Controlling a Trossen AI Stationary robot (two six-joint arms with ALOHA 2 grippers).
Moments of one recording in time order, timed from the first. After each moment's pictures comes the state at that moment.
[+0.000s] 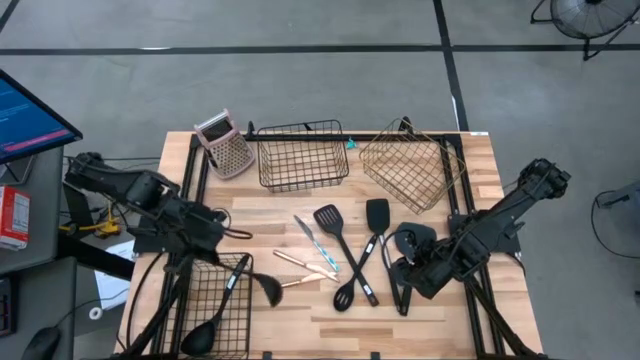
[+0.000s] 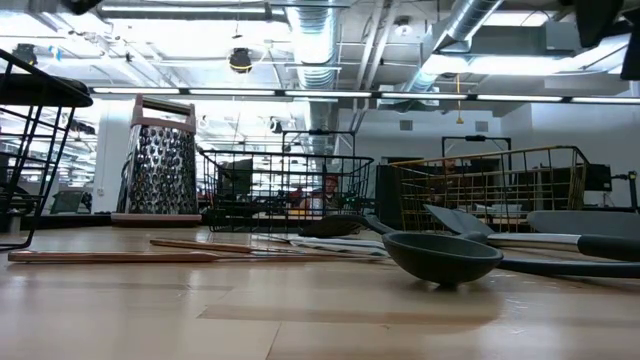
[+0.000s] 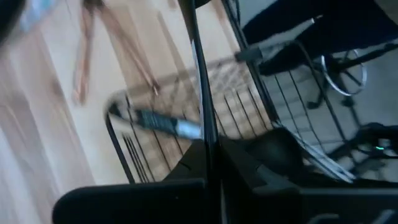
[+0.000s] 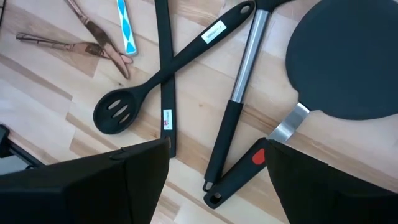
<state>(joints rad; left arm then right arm) -0.43 0.91 1.07 -1.15 0.25 -0.21 0.69 1.36 1.15 -1.12 0.32 1.80</state>
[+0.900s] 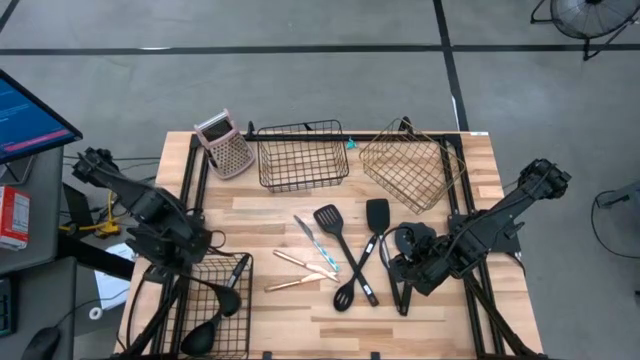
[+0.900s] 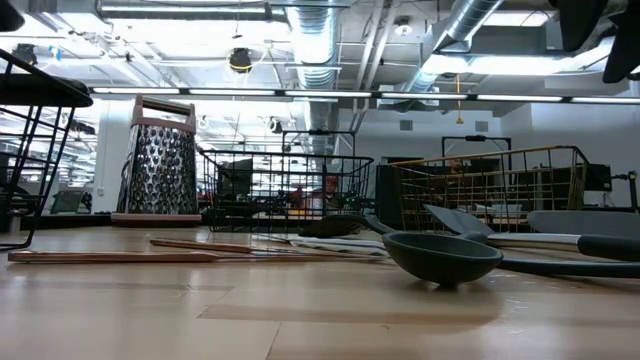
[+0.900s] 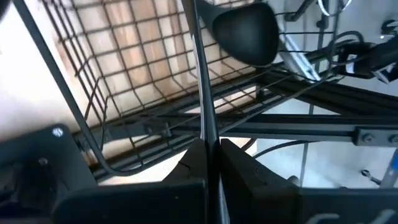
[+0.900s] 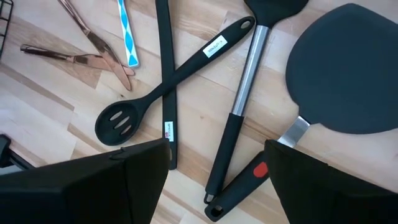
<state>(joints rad) -0.58 0.97 1.03 -1.44 0.46 -0.44 0.66 1.36 1.15 -1.12 0.35 1.77</state>
